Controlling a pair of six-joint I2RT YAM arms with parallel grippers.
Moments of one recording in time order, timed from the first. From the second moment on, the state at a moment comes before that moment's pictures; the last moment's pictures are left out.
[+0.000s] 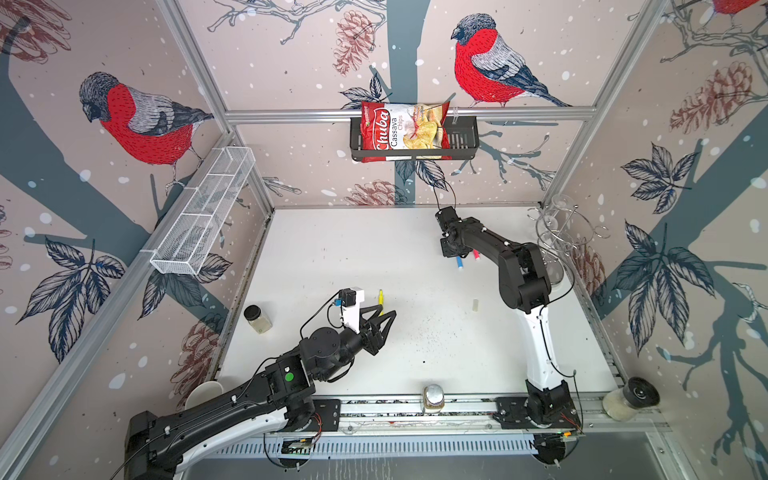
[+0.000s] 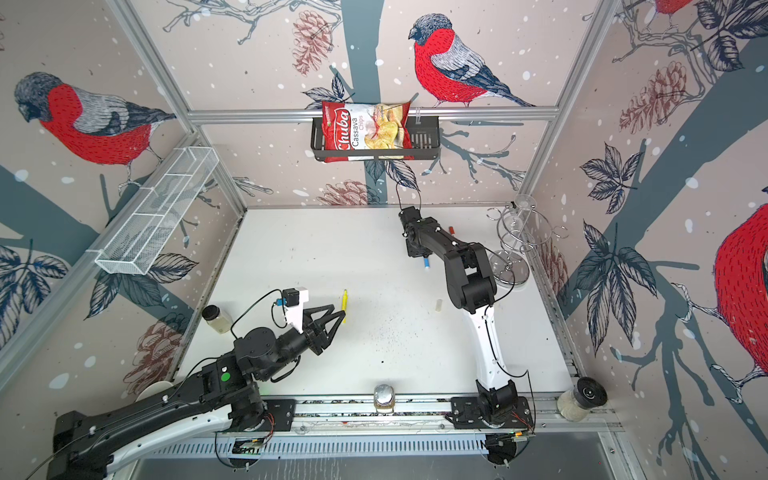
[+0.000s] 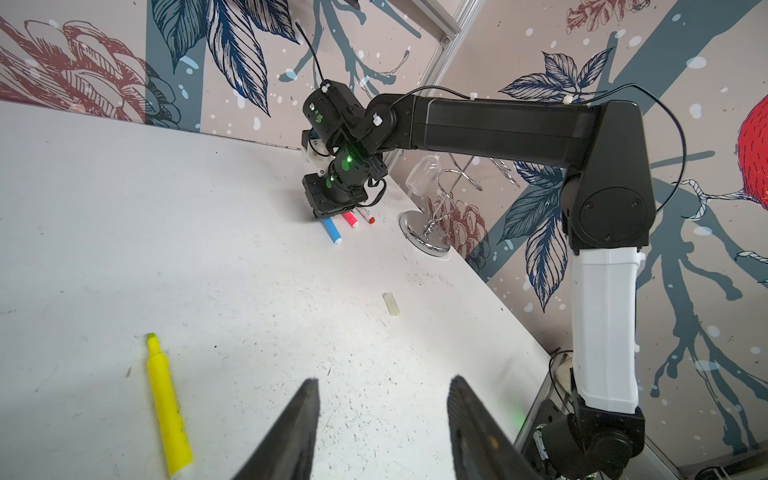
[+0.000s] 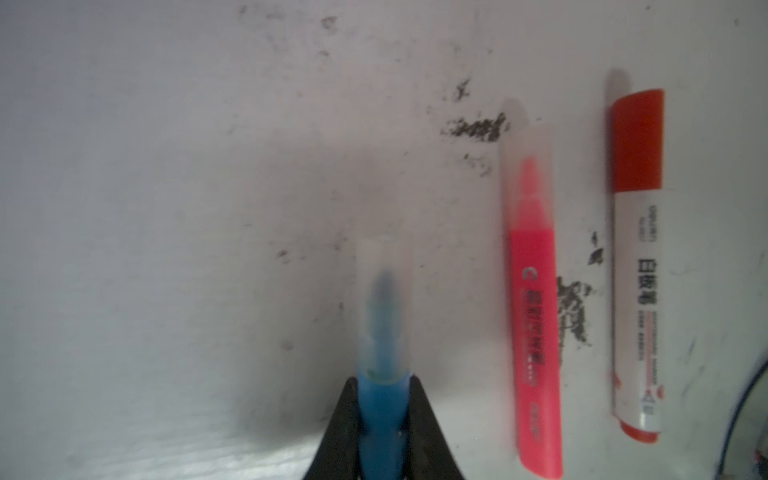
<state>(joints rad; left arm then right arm) -1.08 0.54 0.37 0.05 -0.26 -0.54 0.42 2.36 1.90 -0.77 0.37 0.18</state>
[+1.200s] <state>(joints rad) -1.08 0.51 0.37 0.01 -0.29 -0.54 0.38 2.45 2.01 -0.79 0.61 0.07</state>
